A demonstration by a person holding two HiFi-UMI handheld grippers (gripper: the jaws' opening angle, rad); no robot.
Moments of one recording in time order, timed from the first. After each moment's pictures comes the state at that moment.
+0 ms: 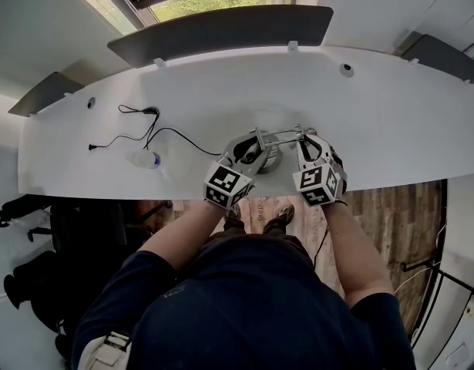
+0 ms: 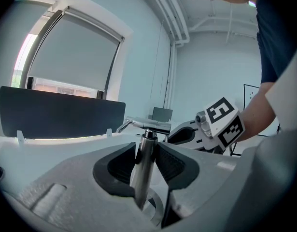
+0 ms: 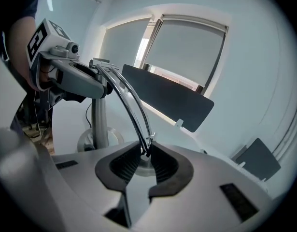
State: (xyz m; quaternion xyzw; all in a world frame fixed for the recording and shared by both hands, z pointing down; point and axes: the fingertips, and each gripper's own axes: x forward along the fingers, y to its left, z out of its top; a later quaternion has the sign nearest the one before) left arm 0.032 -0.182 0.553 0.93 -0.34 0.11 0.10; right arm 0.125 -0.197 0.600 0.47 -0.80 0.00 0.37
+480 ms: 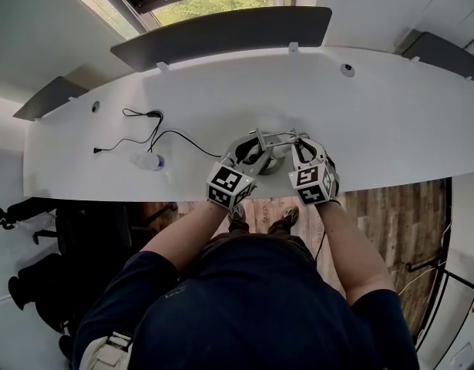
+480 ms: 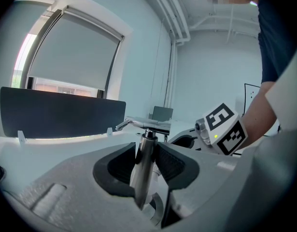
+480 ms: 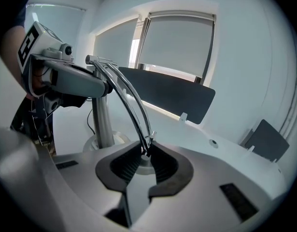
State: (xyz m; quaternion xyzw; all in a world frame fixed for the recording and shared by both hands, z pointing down) left arm 0.033 -0.182 0.554 0.93 -0.34 0.12 0.11; right arm 0.111 -0.192 0.621 0.48 -0.81 0.06 0.34
